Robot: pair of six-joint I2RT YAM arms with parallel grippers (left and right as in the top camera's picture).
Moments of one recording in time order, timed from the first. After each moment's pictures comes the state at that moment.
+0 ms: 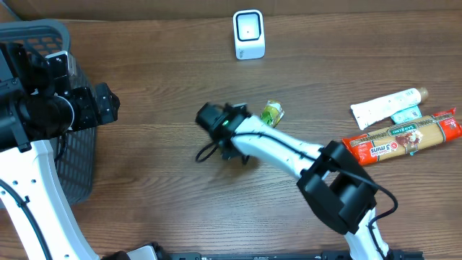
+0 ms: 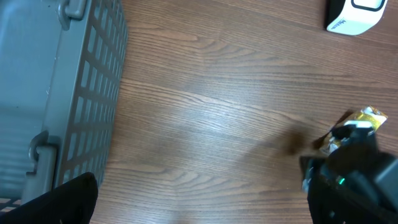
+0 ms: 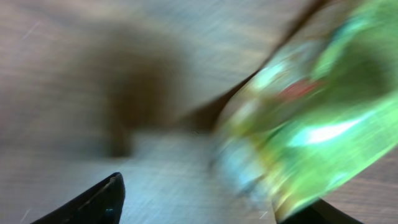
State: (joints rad) left arm 0.36 1.45 1.89 -1.50 0.19 0.06; right arm 0.86 2.14 1.62 -0.99 0.30 0.69
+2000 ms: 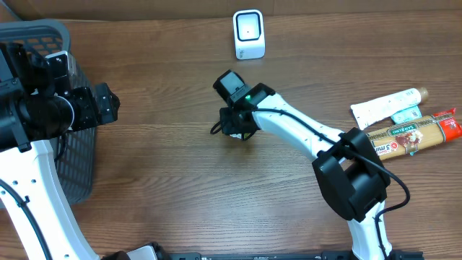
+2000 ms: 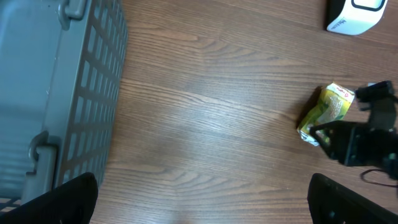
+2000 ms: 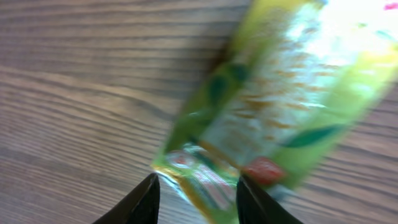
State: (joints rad) left arm 0.36 1.45 1.89 -1.51 0.19 0.06; right arm 0.69 2.14 1.68 -0.83 -0.06 0.56
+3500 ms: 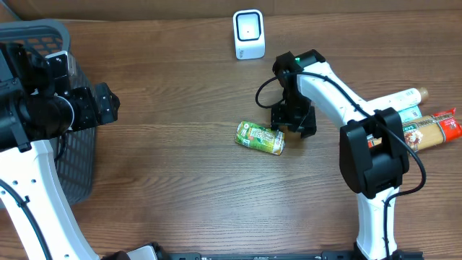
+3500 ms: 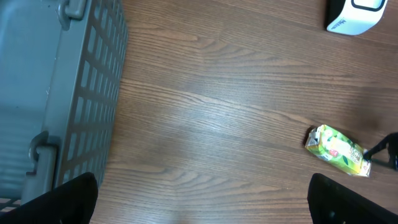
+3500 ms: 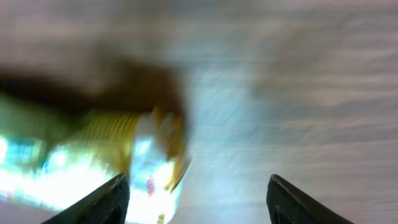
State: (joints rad) left arm 0.36 1.45 1.89 -1.50 0.19 0.06; right arm 0.40 2.20 1.77 -1.38 -0.18 0.43
